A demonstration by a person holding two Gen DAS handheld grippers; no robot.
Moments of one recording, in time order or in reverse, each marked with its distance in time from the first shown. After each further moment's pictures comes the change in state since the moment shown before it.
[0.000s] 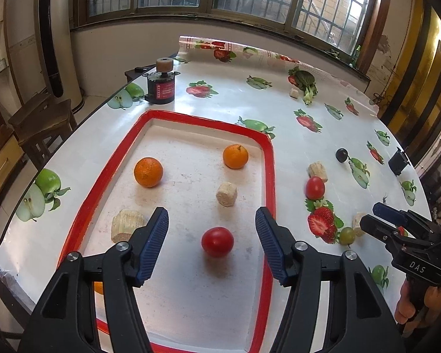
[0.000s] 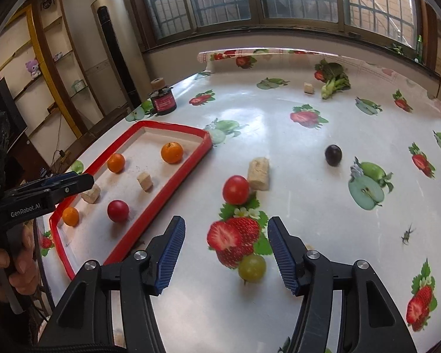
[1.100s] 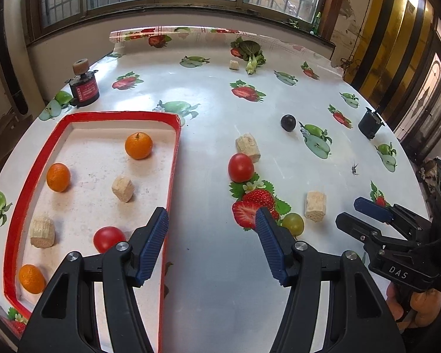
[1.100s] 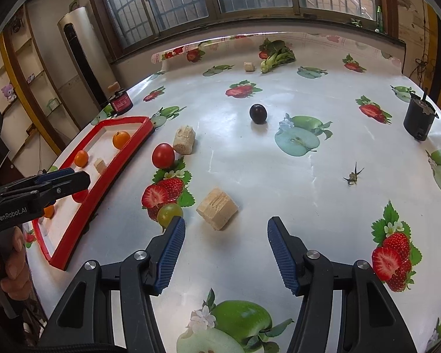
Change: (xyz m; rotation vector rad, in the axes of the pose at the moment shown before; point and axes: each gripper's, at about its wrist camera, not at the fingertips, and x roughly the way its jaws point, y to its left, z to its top) left arm 0.029 -0.098 -0.005 0.147 0.077 -0.099; right arm -0.024 -0.067 -0.046 0.125 0.002 -0.077
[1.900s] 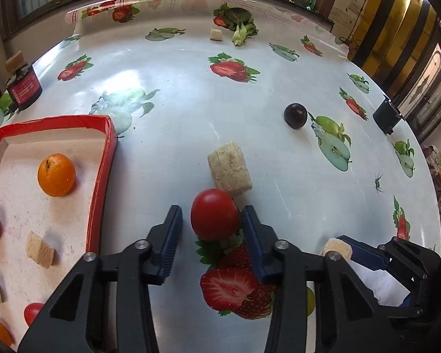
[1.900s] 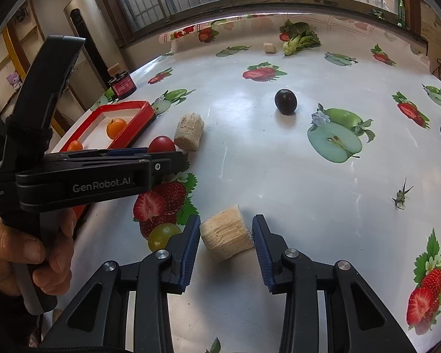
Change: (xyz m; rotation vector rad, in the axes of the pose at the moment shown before) left arm 0.097 -0.025 0.036 0.034 0.113 -0.053; right arm 0.056 0.006 0.016 -0.038 0.077 0.058
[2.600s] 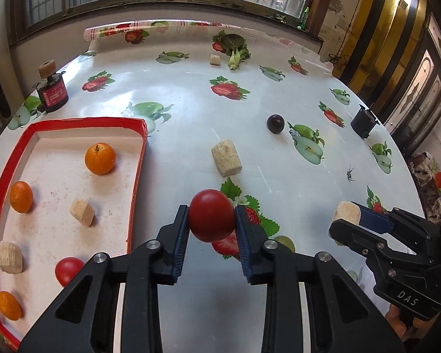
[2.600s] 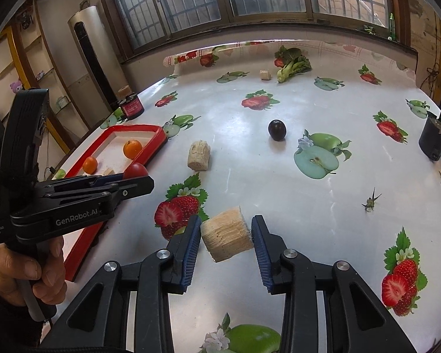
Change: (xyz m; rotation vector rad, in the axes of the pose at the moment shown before) left arm -0.067 0.009 -0.031 -0.003 -0.104 -0.013; right arm -0.052 0.009 0.000 0.007 -0.091 -0.016
